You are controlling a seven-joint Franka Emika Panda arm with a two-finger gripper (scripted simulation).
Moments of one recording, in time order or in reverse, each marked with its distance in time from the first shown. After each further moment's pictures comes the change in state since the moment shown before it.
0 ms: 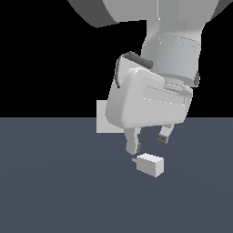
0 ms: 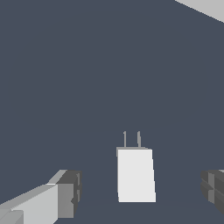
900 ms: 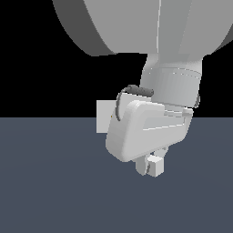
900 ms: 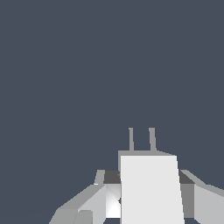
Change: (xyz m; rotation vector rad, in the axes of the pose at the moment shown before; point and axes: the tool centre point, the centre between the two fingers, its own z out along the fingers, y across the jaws) arm -0.009 0.000 0.038 0.002 0.000 -0.004
